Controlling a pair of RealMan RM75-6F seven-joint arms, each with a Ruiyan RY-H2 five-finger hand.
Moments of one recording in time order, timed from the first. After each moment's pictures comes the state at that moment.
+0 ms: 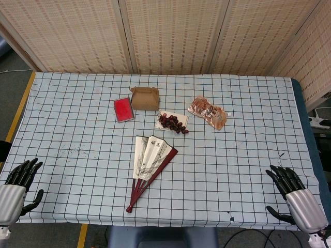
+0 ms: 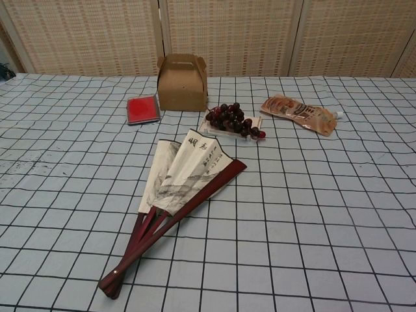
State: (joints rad) left arm -0.05 -1.09 0.02 -1.61 1.68 1.60 0.01; right arm 0.00 -1.00 -0.11 -1.69 -1.80 1.57 0.08
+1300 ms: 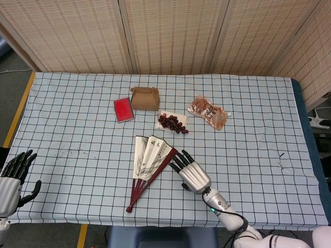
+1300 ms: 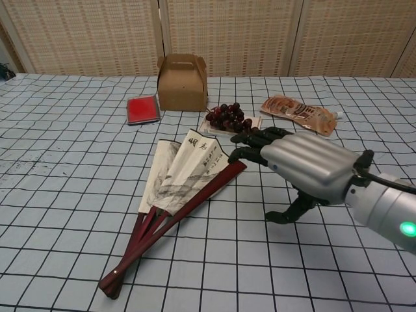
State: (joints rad) left arm -0.08 -1.17 -0.04 -1.46 1.65 1.63 -0.15; right arm 0.47 -1.72 0.16 -1.50 -1.53 0.97 -0.56
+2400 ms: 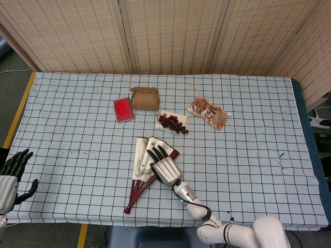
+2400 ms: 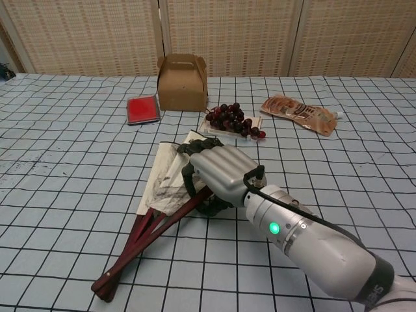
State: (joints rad) left arm -0.09 -1.16 -0.03 -1.46 1.59 1.57 -0.19; right arm 0.69 -2.13 0.21 -1.01 -1.45 1.01 -0.37
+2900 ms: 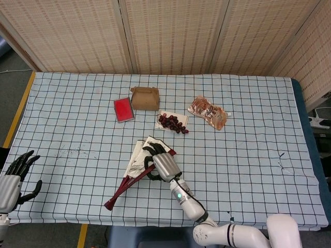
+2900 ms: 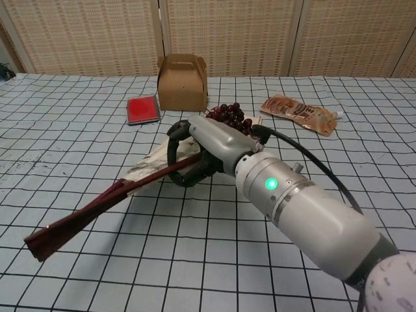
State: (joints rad) left arm -0.11 -1.16 -0.02 -1.46 1.58 1.51 -0.30; right arm 0.68 -2.02 0.36 -1.41 -1.17 0.95 -0.30
